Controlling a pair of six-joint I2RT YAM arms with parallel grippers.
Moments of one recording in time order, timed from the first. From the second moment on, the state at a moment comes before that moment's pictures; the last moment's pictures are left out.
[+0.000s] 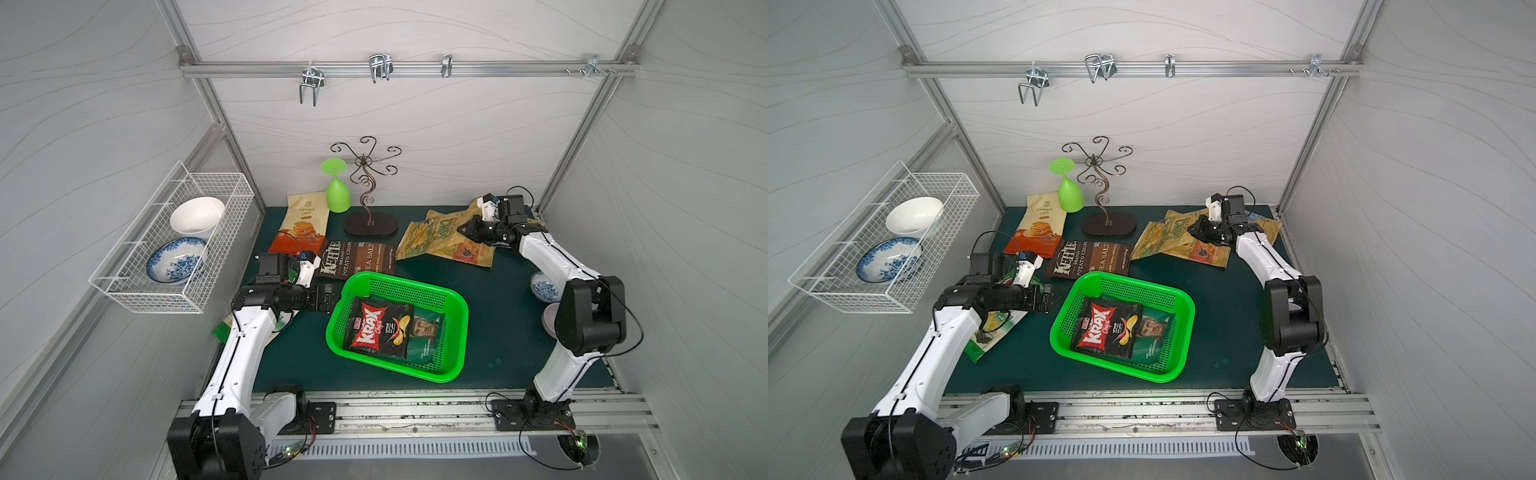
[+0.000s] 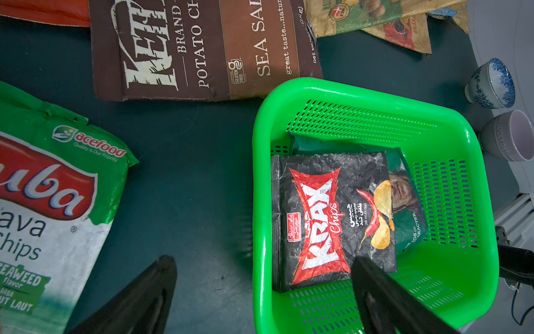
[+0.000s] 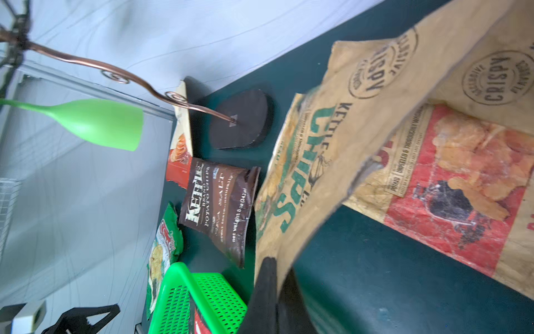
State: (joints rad) left arm 0.08 1.07 0.91 -0.89 0.48 0.10; right arm 0.21 1.74 1.44 -0.37 -0.55 0.48
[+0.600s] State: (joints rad) left arm 0.08 1.07 0.91 -0.89 0.48 0.10; right arm 0.24 1.39 1.48 -0.50 -0.48 0.42
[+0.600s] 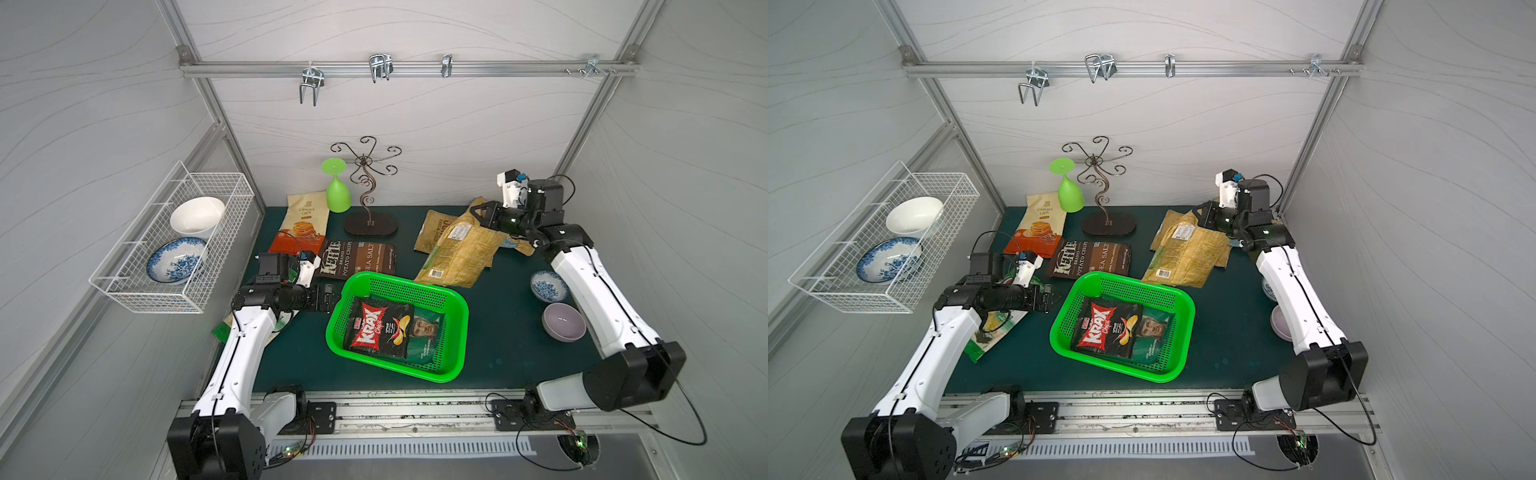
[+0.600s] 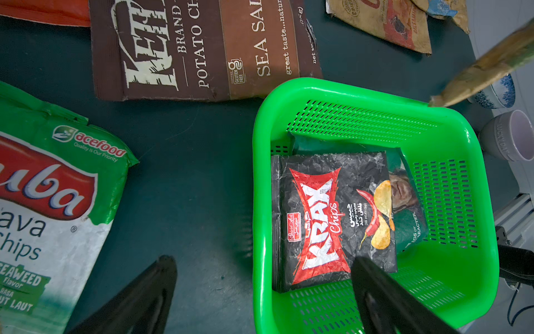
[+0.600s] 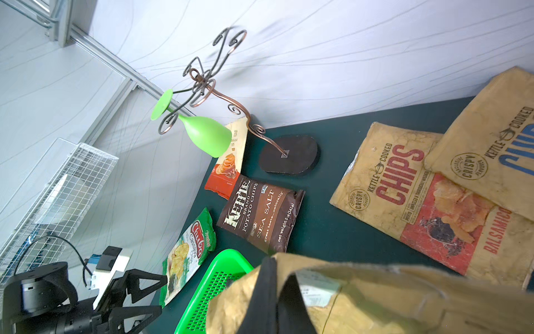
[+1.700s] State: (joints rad) left arm 0.08 1.07 0.91 -0.89 0.45 0.09; right arm 0.61 1.23 1.49 -0.56 -0.82 0.40
